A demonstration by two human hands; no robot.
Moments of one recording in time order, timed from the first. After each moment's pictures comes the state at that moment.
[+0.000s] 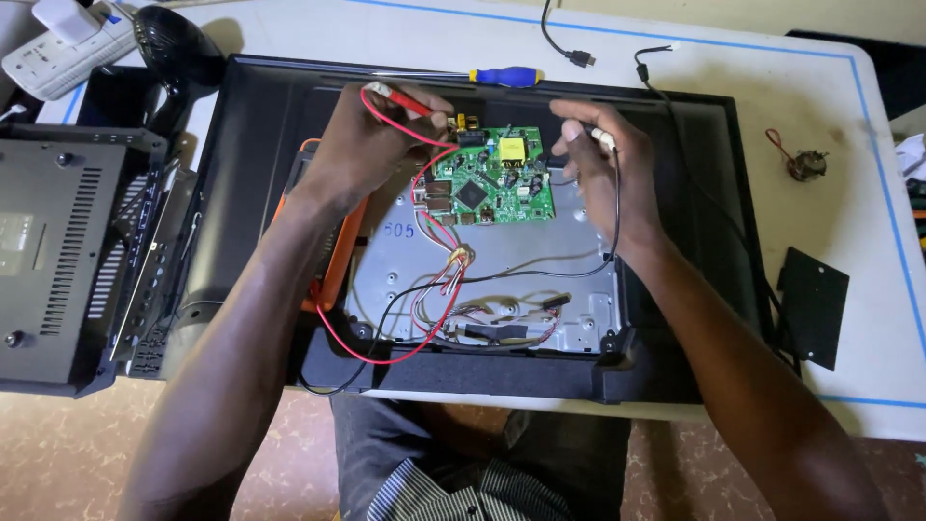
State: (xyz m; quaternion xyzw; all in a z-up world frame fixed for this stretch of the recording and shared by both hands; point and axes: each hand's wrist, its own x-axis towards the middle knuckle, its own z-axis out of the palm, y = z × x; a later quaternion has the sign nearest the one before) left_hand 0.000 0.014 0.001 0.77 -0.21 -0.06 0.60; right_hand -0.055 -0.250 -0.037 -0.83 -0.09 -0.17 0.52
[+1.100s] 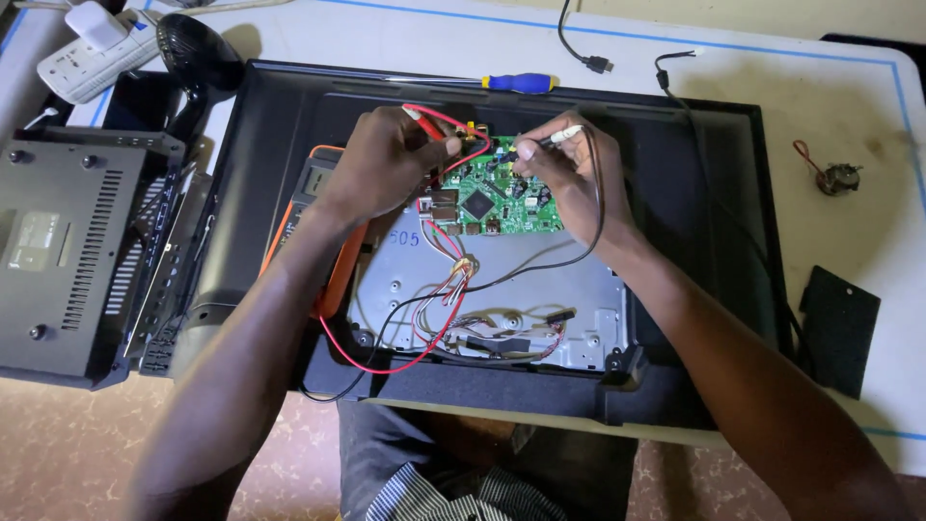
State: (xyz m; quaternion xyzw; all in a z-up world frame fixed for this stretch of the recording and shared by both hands) left_hand 0.024 0.023 -0.052 0.81 -0.27 0.01 0.52; right_hand -0.027 -0.229 -0.057 -0.71 -0.17 -0.13 0.67
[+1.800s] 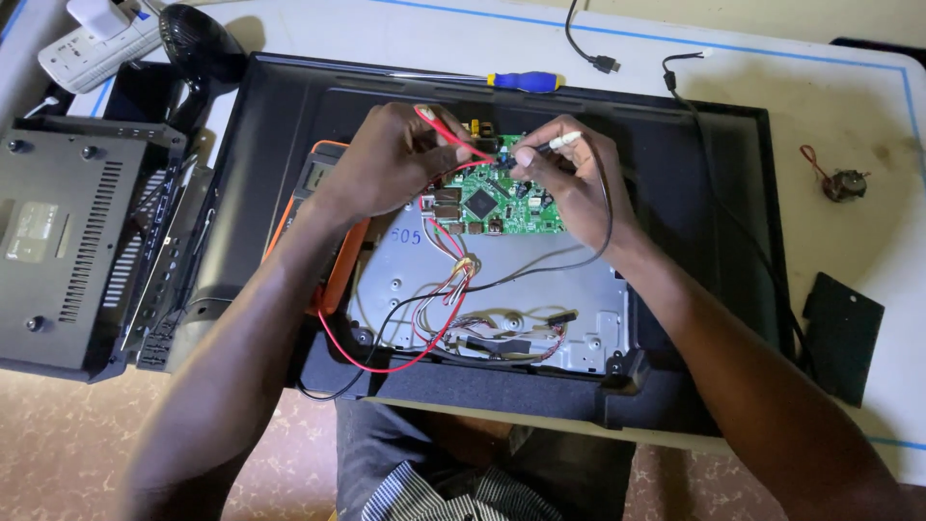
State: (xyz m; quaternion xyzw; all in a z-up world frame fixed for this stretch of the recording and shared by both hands) left_hand -0.003 0.006 -0.009 0.76 -0.34 0.01 0.55; right_hand -0.025 -0.231 -0.059 -0.75 -0.18 -0.09 0.64
